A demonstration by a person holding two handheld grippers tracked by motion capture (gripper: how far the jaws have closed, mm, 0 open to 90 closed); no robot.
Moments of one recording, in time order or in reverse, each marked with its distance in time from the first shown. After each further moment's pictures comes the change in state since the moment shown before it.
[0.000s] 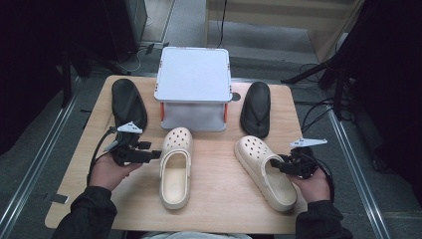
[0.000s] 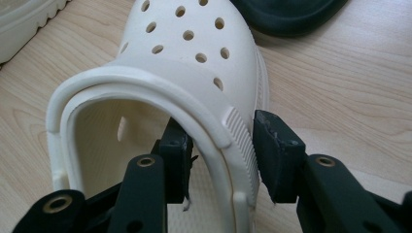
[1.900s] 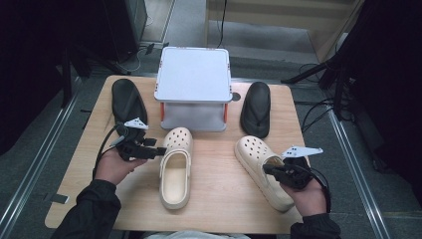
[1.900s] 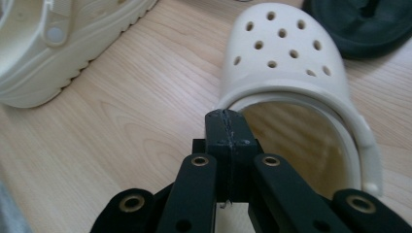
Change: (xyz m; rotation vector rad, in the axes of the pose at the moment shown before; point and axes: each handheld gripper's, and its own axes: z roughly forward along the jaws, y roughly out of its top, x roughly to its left) left arm 0.001 0.015 0.012 0.020 -0.027 0.027; right arm 0.058 -0.001 -0.023 -0.036 0.078 -0.080
